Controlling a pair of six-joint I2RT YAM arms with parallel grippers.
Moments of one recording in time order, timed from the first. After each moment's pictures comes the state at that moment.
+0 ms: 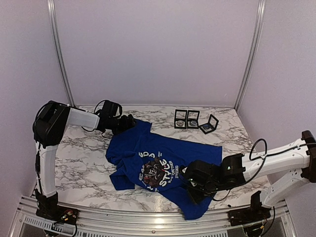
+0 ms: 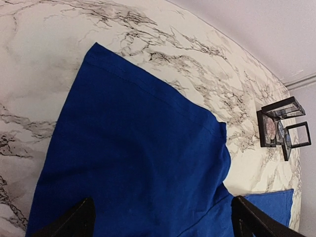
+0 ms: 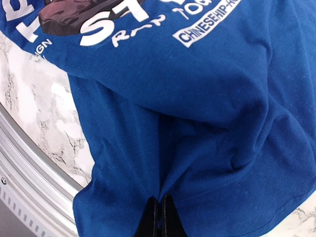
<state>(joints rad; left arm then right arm) -0.44 2.13 1.36 0.09 0.18 -0.67 1.27 1.34 0.75 -0.61 0.14 0.64</state>
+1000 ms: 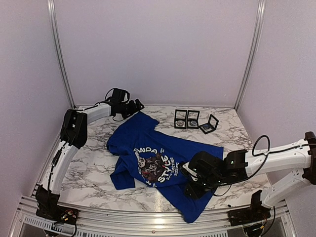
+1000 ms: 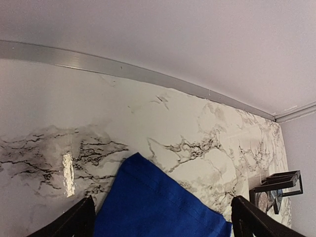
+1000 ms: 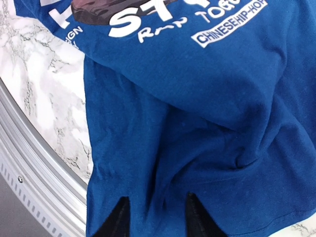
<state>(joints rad) -0.36 2.71 2.33 -0.20 0.27 -0.65 1.17 1.31 0.71 -0.54 0.01 0.54</state>
